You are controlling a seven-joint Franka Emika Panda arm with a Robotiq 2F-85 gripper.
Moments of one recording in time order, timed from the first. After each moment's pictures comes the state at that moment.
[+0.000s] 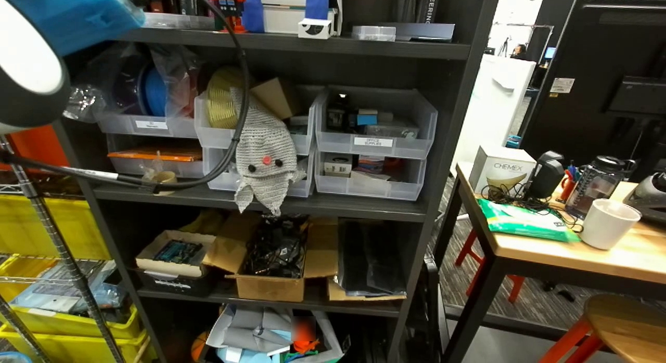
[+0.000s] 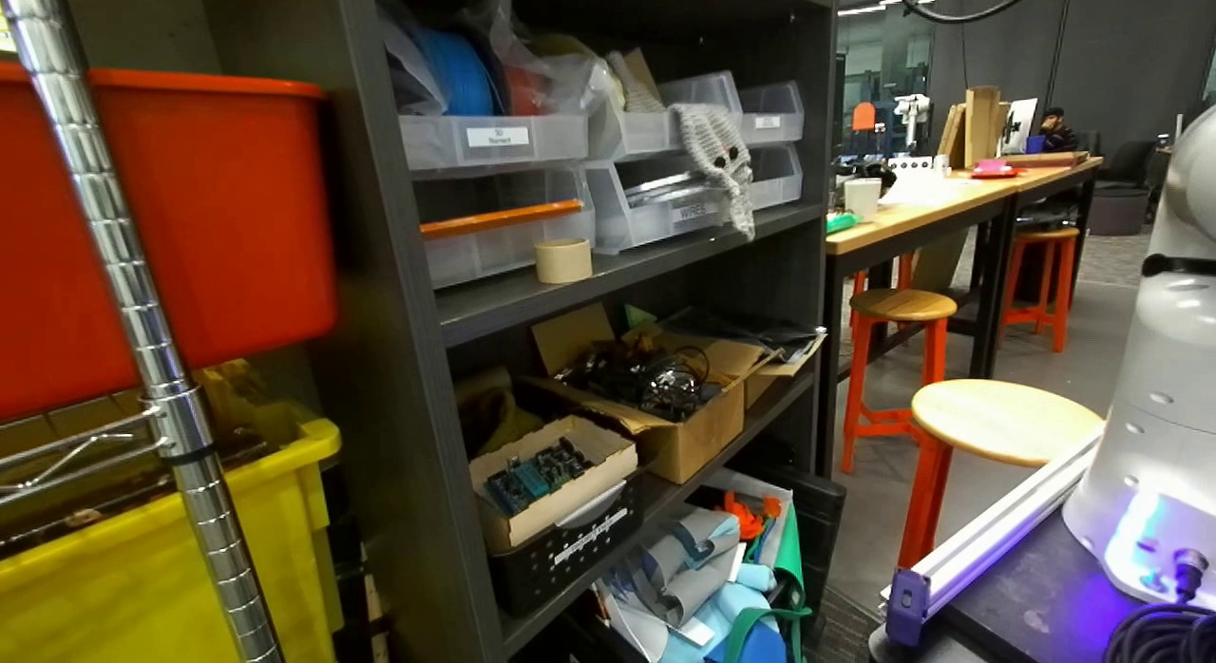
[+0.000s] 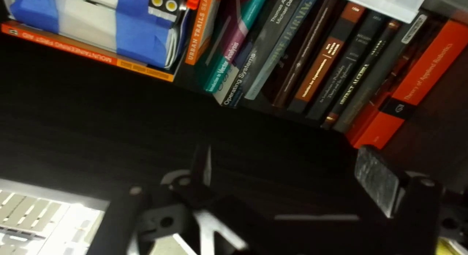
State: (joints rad) arm 0.21 -1.11 0.17 -2.75 -0.06 3.46 -0.10
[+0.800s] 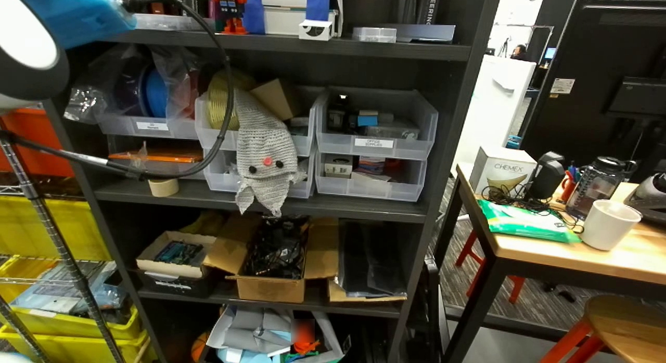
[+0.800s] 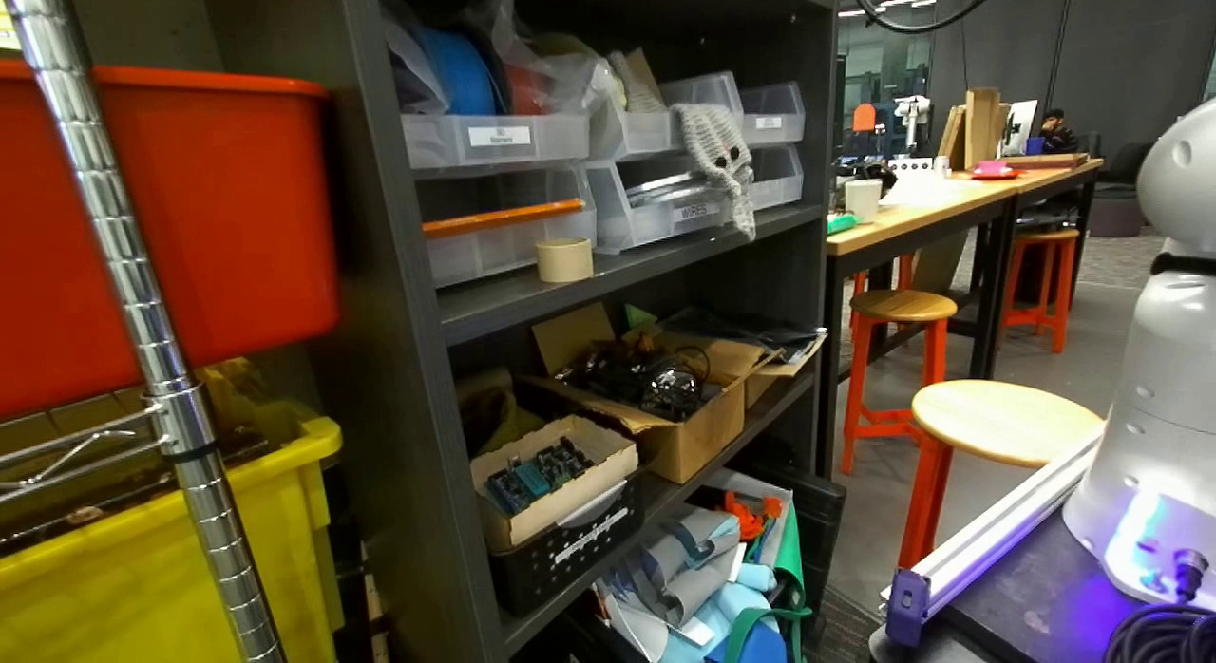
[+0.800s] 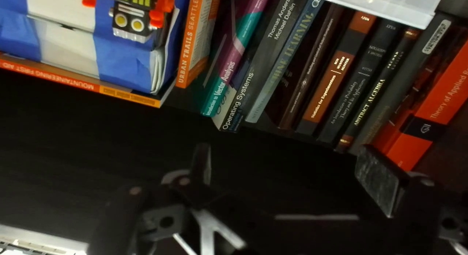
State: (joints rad) arm 0.00 -0.99 0.37 -2.63 0.02 3.45 0.04
